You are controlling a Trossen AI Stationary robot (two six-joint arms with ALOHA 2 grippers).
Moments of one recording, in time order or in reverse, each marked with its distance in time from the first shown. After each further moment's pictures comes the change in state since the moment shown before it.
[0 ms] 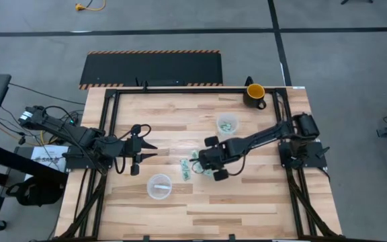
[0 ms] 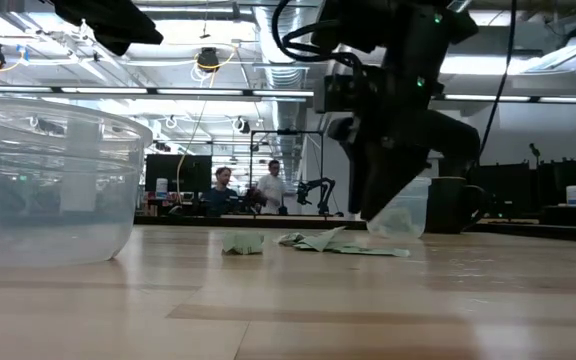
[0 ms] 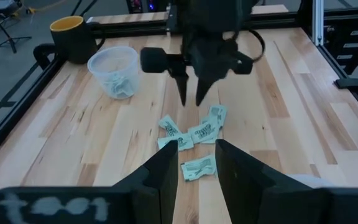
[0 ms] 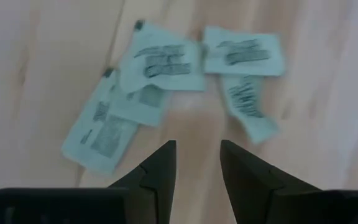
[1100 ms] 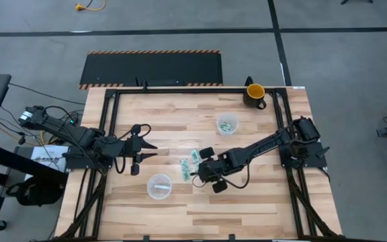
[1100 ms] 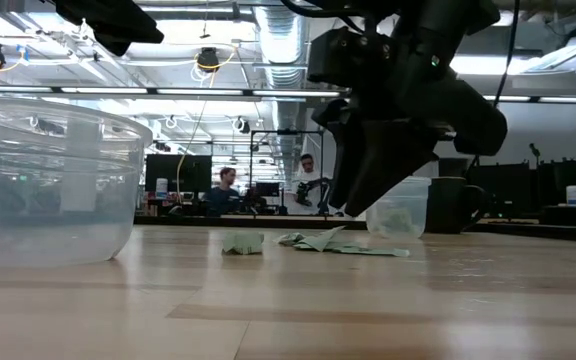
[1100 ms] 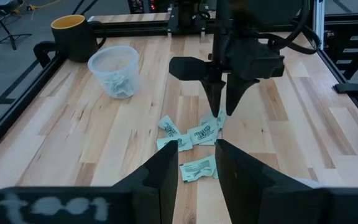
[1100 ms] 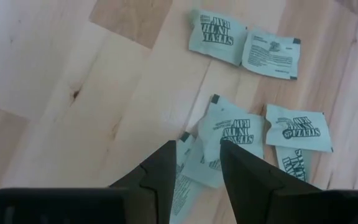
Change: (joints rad) left arm 0.000 0.000 0.000 0.005 -0.001 -0.020; right arm 0.108 0.016 -0.006 0.156 -0.027 -0.033
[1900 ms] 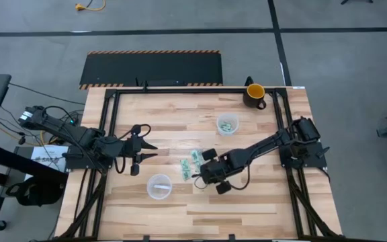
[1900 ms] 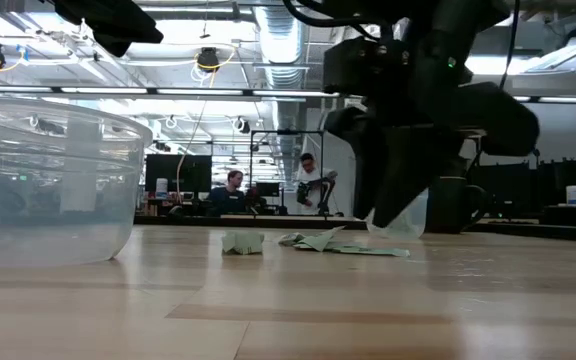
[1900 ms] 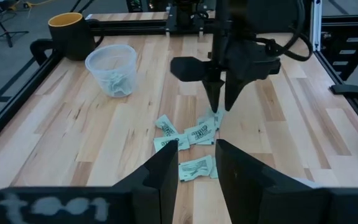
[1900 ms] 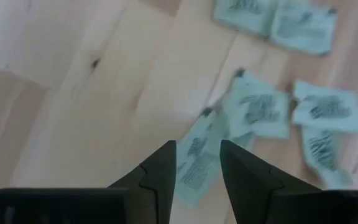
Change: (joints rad) left arm 0.000 0.000 0.000 -0.001 0.009 -0.012; right arm 0.003 0.000 -0.003 -0.078 -0.024 0.029
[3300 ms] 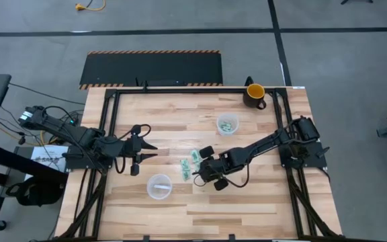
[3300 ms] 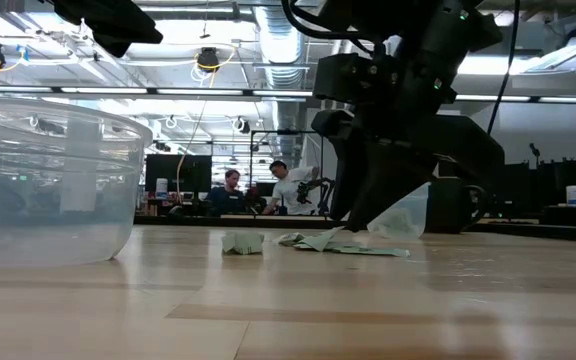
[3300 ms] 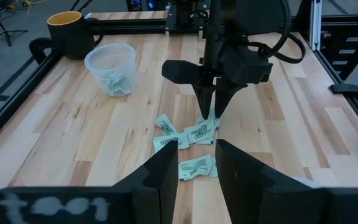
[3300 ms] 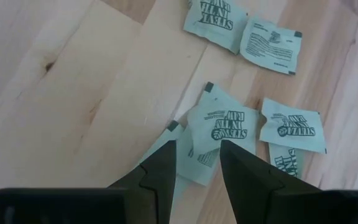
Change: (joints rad) left arm 0.000 0.000 0.000 -0.003 0.003 -0.004; right arm -0.023 0.001 -0.060 0.153 0.054 -0.127
